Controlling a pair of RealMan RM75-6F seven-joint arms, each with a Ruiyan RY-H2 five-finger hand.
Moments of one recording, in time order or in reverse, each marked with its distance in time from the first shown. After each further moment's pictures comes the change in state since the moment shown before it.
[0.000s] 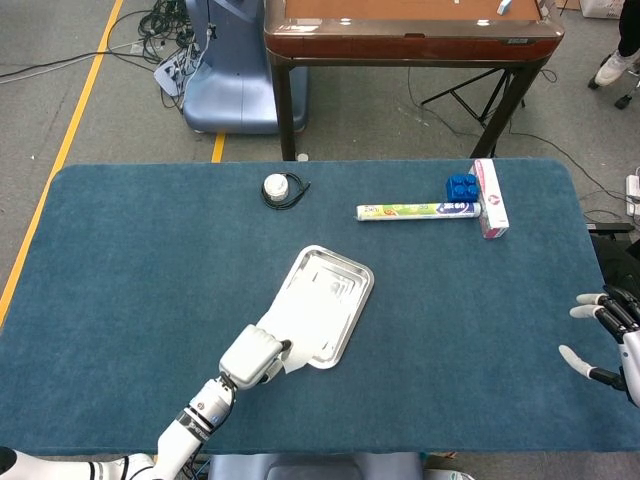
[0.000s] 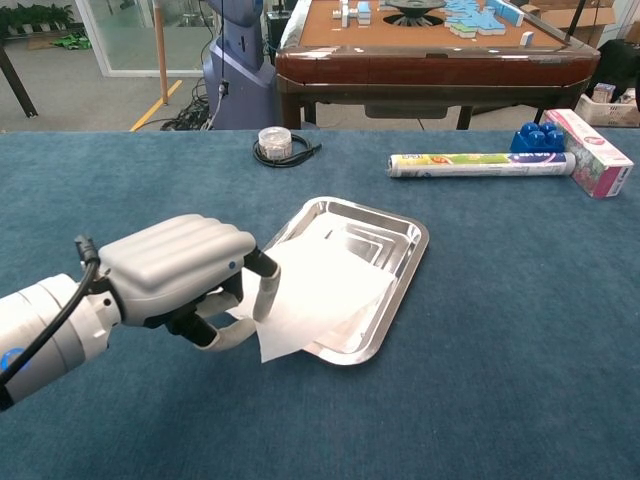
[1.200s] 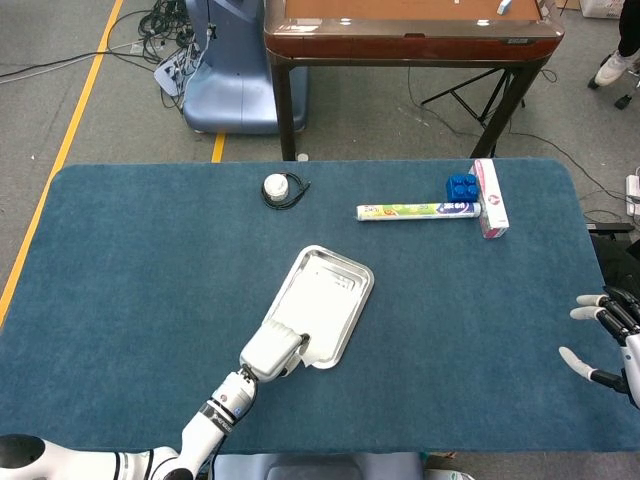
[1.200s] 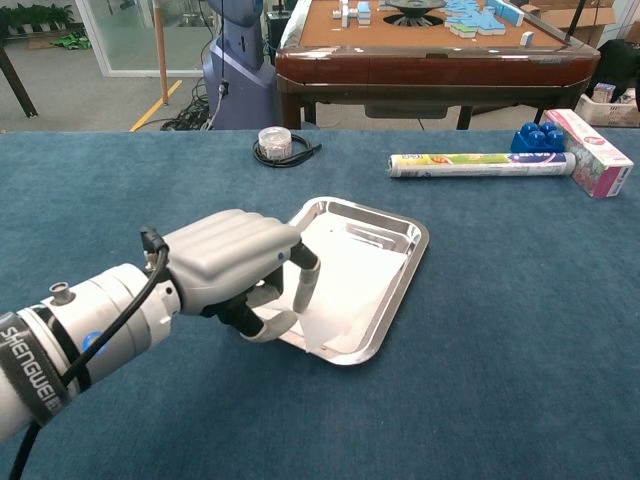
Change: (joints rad) left arm -0.065 -0.094 -0.062 0.029 -0.102 -0.025 0.071; right arm -0.006 0.002 -0.002 0.006 -0.018 0.022 0.030
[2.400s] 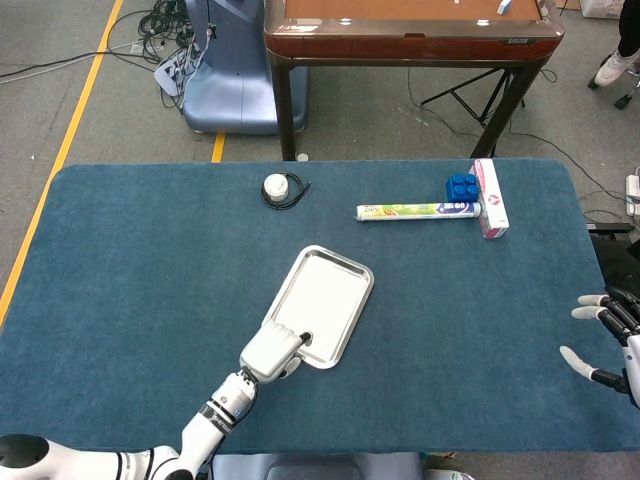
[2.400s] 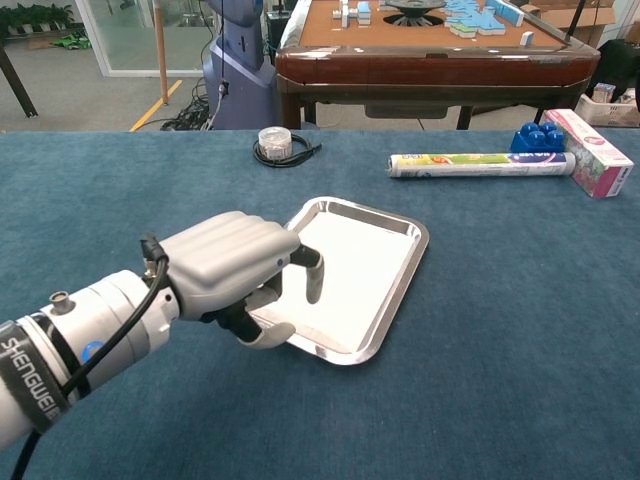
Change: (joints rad) left arm -0.006 0.003 0.024 0.032 0.037 0.001 -0.008; right arm -0.002 -0.008 0.004 0.003 0.001 0.006 -0.009
